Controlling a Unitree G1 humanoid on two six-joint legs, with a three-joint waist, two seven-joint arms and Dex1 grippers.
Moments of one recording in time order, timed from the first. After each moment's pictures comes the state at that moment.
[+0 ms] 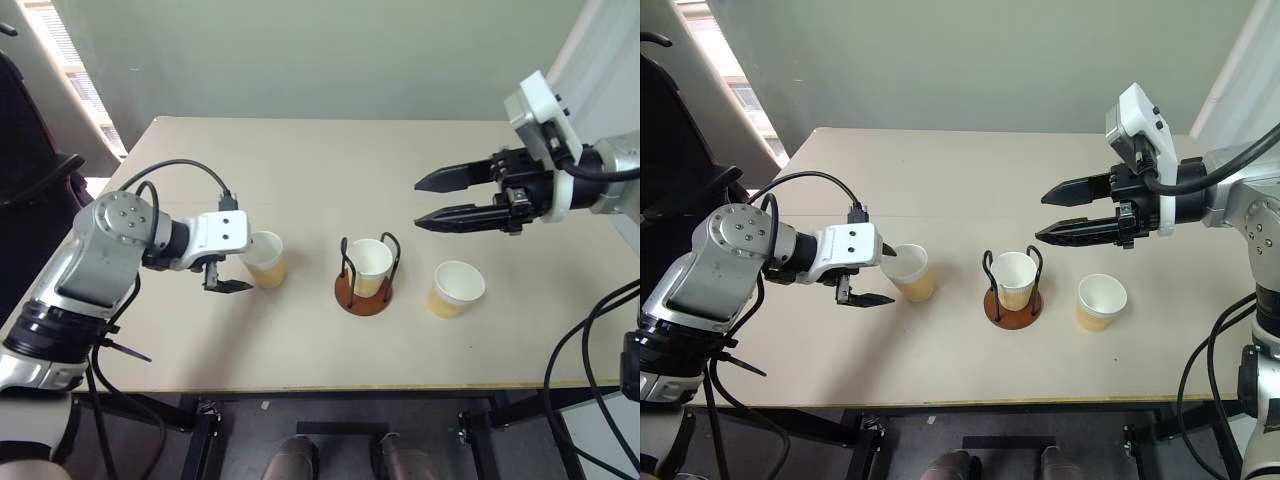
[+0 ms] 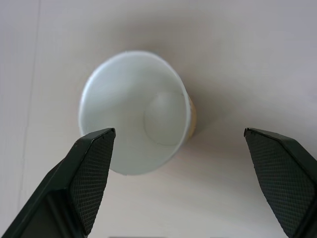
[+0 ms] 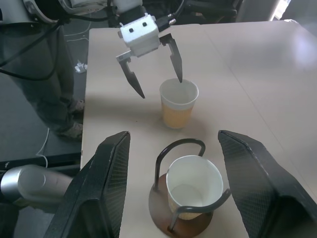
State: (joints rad) left arm -0.71 1.01 -0.22 -0.01 0.03 0.35 -1.33; right arm -1.00 -0.89 -0.02 -0.27 0.59 1.06 1.29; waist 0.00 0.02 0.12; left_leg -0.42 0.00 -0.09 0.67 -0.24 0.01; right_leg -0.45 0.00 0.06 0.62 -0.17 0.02
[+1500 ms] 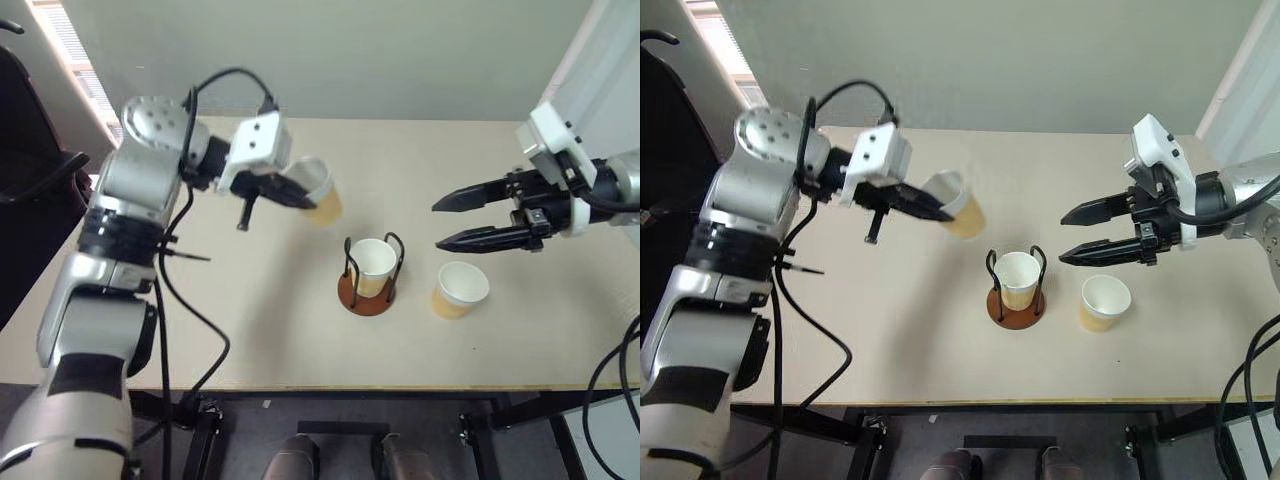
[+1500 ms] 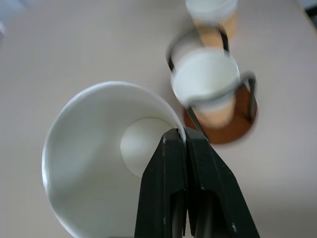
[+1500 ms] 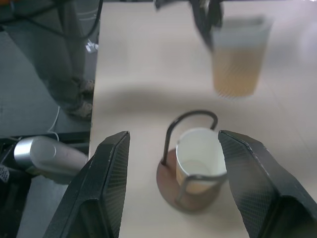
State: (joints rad) left arm -1.26 0.71 -0.26 0.47 -0.17 0.13 -1.57; right arm -0.91 -1.05 0.03 -0.22 0.63 0.90 1.36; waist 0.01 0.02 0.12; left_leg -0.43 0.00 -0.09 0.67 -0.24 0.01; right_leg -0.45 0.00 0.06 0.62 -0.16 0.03
